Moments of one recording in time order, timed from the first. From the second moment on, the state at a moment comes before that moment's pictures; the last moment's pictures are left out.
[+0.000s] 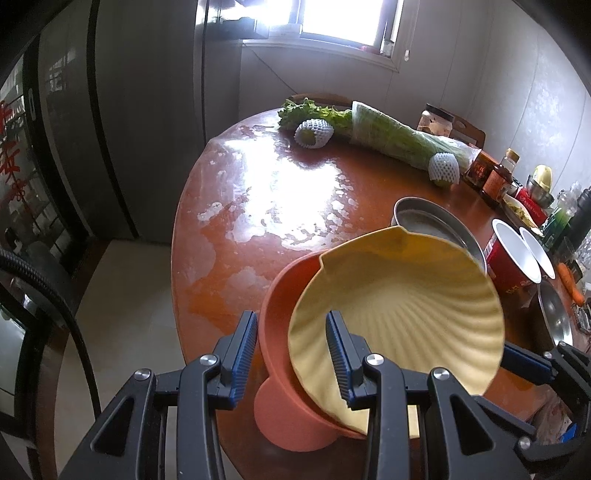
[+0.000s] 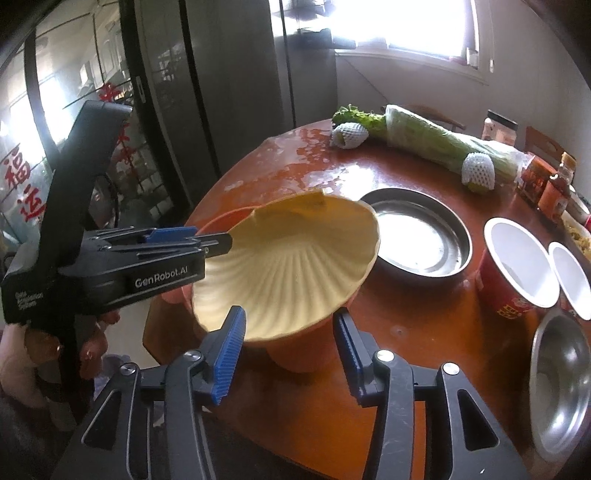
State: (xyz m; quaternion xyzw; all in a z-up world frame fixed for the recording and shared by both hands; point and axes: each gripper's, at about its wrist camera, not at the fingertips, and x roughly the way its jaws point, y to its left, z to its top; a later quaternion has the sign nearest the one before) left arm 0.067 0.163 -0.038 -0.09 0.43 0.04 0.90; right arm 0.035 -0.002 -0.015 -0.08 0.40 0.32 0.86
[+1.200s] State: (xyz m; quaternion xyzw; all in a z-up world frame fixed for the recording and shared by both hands) left arm 0.059 0.114 0.011 -0.04 0.40 0.03 0.92; right arm 0.030 -0.055 0.007 -0.02 0.37 0.30 0.88
